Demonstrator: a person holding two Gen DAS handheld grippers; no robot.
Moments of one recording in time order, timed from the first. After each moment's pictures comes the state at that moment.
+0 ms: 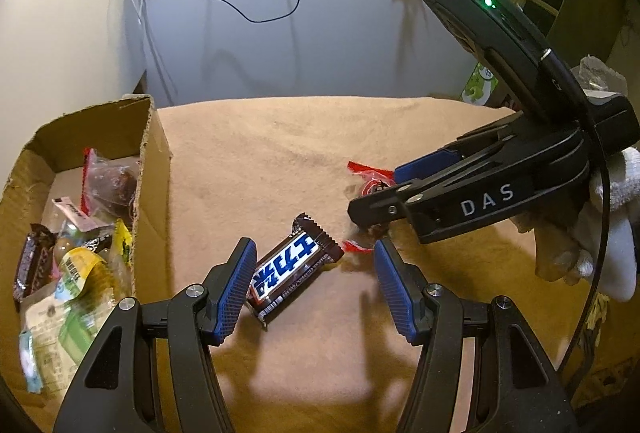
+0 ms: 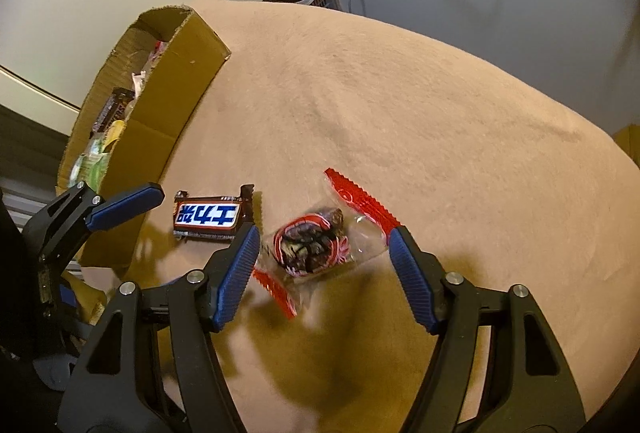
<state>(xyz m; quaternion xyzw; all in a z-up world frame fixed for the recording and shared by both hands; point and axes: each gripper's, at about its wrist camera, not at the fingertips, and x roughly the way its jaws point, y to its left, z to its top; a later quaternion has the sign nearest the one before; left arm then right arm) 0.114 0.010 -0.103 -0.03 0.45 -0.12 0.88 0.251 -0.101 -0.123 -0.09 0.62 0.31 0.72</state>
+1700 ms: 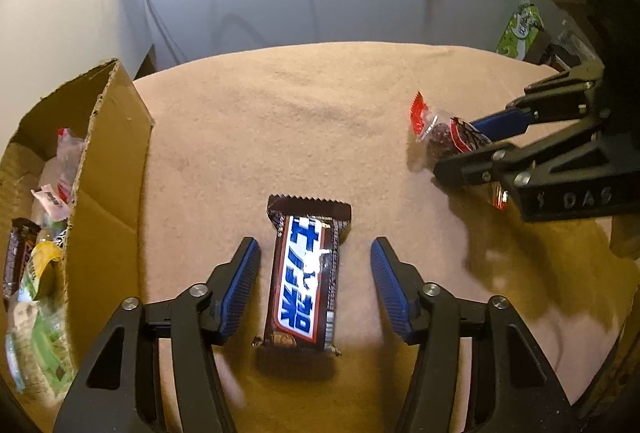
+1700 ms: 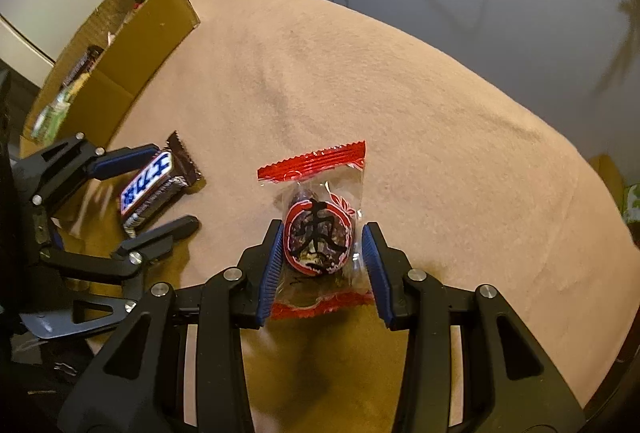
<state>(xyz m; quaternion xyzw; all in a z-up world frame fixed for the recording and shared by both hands) 0.144 -0.015 -0.146 0.02 0.51 -0.07 0.86 0.248 -0.129 -0.133 -0.18 0.59 0.29 0.73</state>
